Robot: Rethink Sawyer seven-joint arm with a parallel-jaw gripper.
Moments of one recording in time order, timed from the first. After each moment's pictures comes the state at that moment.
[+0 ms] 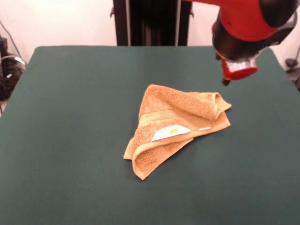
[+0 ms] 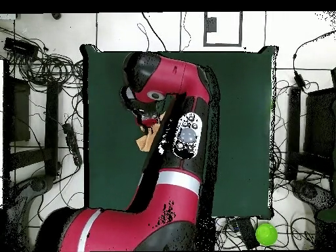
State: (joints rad) arm 0.09 -0.19 -0.34 0.88 0.31 1.52 2.99
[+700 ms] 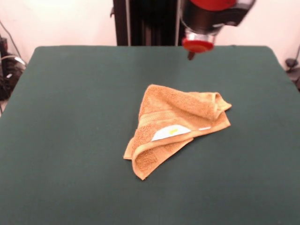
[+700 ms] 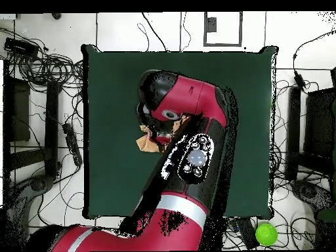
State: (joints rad) arm 0.10 -0.30 -0.46 1.11 0.27 1.45 3.13
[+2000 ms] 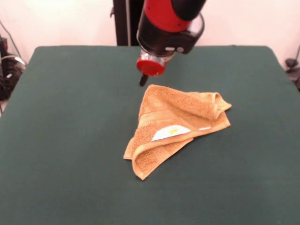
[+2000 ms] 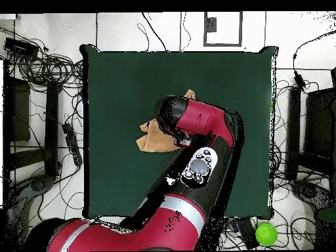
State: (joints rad) arm 0.12 -0.24 -0.56 1.25 0.28 1.02 3.14
